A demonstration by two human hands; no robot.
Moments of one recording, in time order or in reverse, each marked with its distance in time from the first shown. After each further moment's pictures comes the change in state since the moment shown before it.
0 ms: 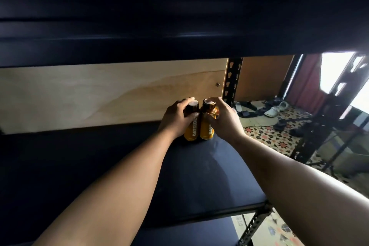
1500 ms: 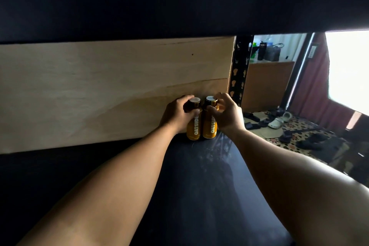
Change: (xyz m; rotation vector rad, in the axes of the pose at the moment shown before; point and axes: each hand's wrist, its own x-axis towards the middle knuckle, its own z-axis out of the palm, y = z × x) left_hand 0.089 -0.030 0.024 -0.097 0.064 0.006; right_hand 0.071 0.021 0.019 0.211 0.184 0.146
